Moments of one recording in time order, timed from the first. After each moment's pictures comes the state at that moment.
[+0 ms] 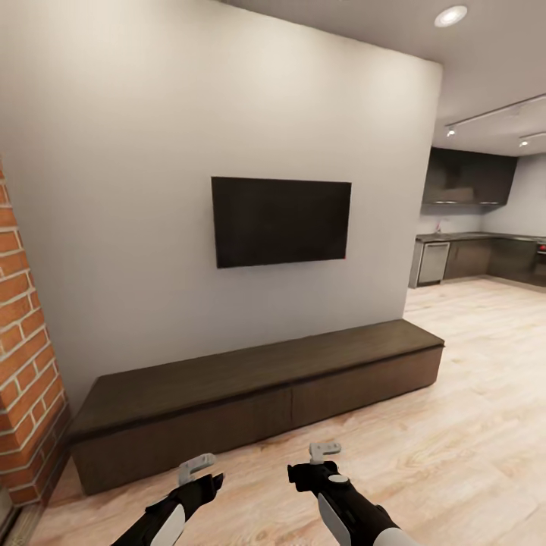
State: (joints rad) left arm -0.45 -0.04 -0.10 -0.40 0.43 0.10 0.00; right arm -0.54 0.17 0.29 -0.36 -0.21 0.11 -0.09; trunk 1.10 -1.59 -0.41
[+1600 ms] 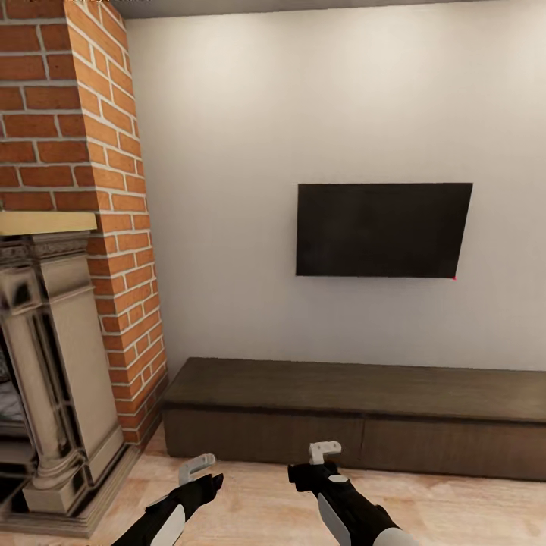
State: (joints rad) left arm -0.45 -0.04 -0.10 -0.40 0.43 0.09 0.00; right arm -0.54 0.17 0.29 -0.36 -0.21 0.11 -0.09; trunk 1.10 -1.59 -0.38
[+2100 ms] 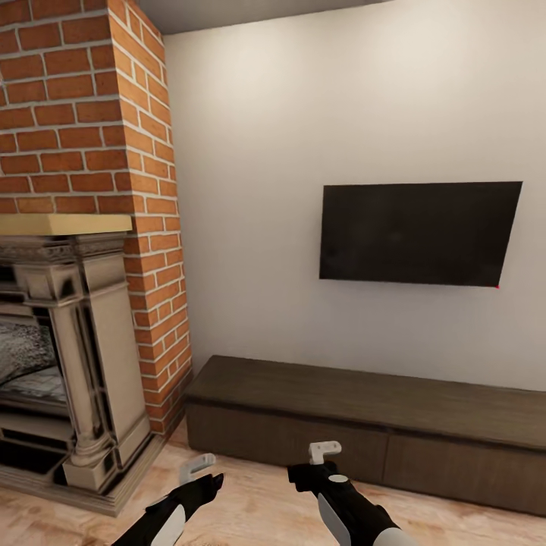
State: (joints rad) left arm -0.45 -0.04 -0.10 -0.40 0.43 0.09 0.00; right arm -0.54 0.17 0.29 -0.36 -0.21 0.11 -0.09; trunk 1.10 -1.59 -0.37
